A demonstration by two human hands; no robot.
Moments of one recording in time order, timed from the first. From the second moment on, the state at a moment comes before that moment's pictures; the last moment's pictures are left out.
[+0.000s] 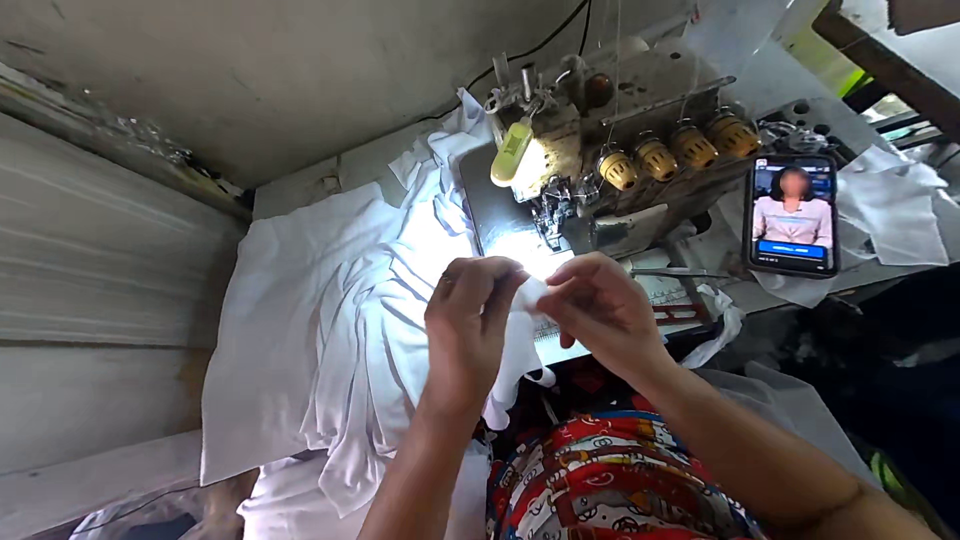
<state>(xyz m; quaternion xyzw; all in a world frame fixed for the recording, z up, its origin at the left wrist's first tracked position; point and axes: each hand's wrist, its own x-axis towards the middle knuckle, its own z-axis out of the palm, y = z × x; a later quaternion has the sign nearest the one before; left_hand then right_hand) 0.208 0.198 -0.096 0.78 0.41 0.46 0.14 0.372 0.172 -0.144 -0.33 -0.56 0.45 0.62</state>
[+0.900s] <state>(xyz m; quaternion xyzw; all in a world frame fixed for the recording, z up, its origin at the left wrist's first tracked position) 0.235 0.241 -0.155 0.81 0.44 0.37 0.11 0.410 0.179 -0.197 -0.50 -0.71 0.25 0.42</state>
